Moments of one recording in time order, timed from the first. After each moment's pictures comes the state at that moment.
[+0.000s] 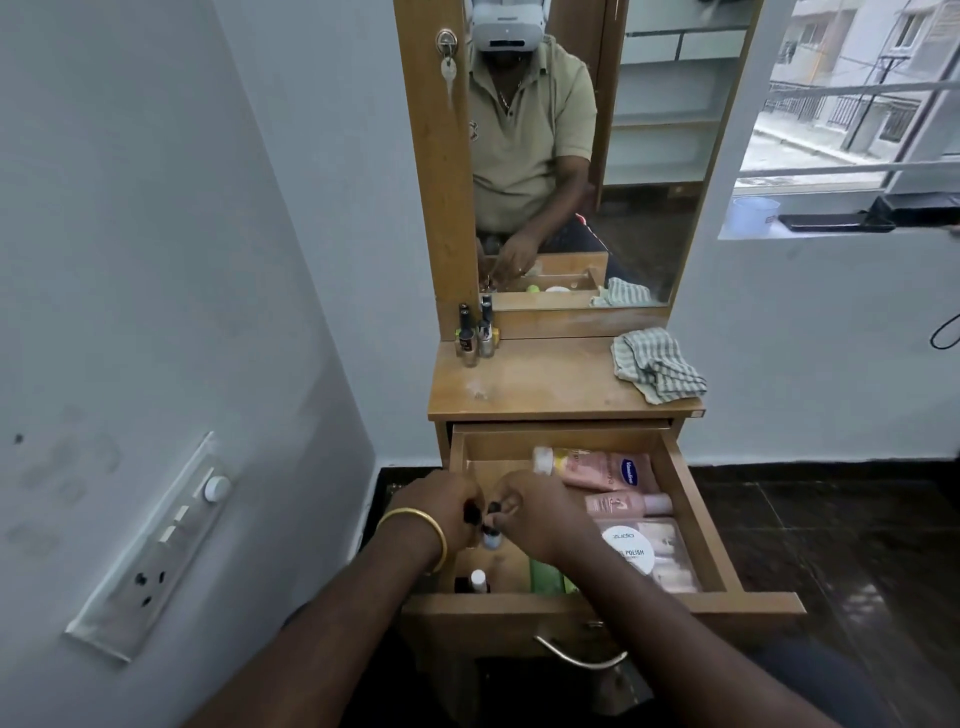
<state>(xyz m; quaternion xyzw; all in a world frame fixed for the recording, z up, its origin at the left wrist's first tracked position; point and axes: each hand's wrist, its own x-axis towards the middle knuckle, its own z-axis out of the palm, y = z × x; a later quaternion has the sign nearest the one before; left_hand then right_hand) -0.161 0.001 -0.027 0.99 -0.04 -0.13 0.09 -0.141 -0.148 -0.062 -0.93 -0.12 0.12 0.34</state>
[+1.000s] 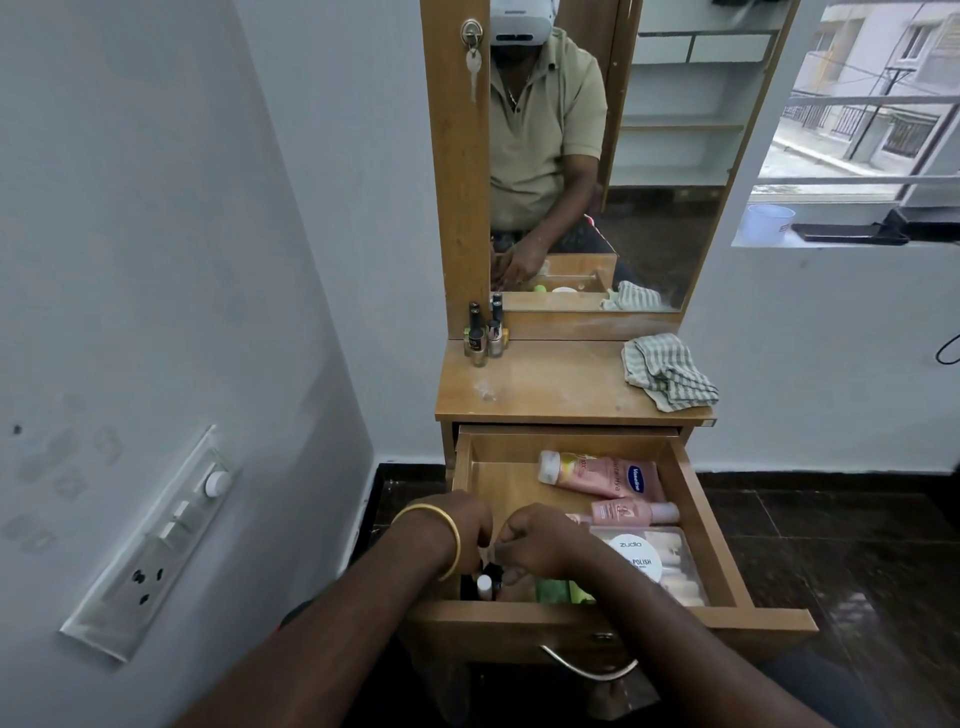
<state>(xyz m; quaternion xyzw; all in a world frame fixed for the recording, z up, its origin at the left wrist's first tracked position) -0.151 0.001 -0.038 0.96 -0.11 -0.26 0.04 -0.135 -0.145 -0.076 -0.87 -0.08 0.31 0.37</state>
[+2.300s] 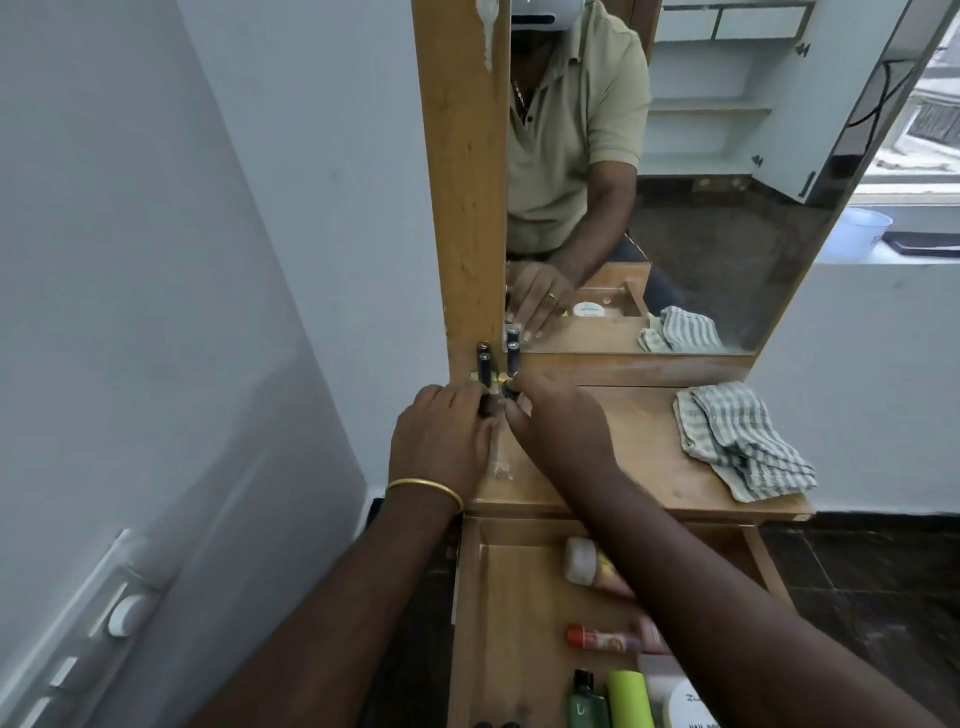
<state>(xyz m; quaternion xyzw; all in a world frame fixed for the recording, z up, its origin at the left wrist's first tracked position) 0.014 0.029 -0.023 0.97 -0.02 0.22 0.13 0.055 -0.109 -0.029 -0.92 -0.19 -0.24 0.24</state>
